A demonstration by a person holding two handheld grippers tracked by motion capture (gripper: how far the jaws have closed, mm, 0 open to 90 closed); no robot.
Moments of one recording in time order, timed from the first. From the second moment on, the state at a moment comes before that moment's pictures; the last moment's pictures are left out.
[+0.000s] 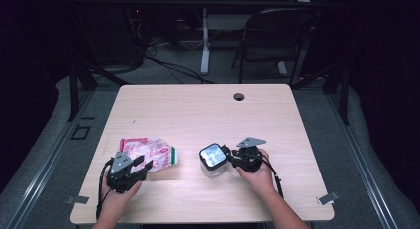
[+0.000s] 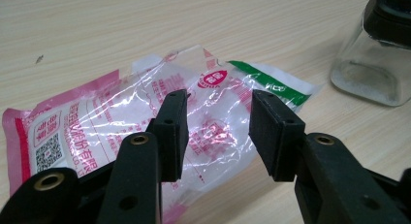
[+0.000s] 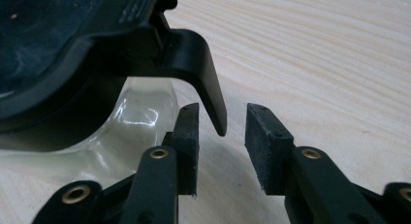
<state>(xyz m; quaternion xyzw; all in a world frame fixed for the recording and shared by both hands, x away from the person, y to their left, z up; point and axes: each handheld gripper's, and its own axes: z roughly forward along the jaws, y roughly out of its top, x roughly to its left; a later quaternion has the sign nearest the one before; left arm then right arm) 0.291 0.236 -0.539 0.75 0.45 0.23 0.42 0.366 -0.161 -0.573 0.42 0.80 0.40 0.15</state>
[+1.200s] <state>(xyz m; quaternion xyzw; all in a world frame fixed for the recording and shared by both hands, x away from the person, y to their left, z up) 0.293 0.193 -0.550 0.81 0.38 0.18 0.42 0.315 -0.144 -0.561 0.42 0.82 0.34 0.19</state>
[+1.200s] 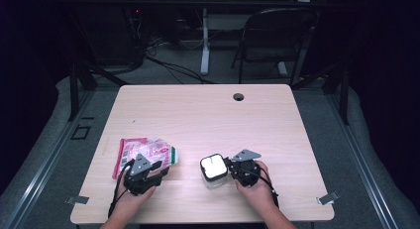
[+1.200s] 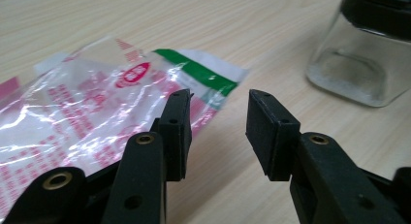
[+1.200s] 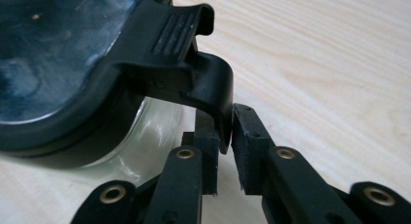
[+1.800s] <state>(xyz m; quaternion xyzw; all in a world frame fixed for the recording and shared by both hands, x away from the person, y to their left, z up) 0.290 0.163 -0.543 0.82 0.34 0.16 0.43 0.285 -0.146 -0.542 0.42 0.83 0.35 0.14</state>
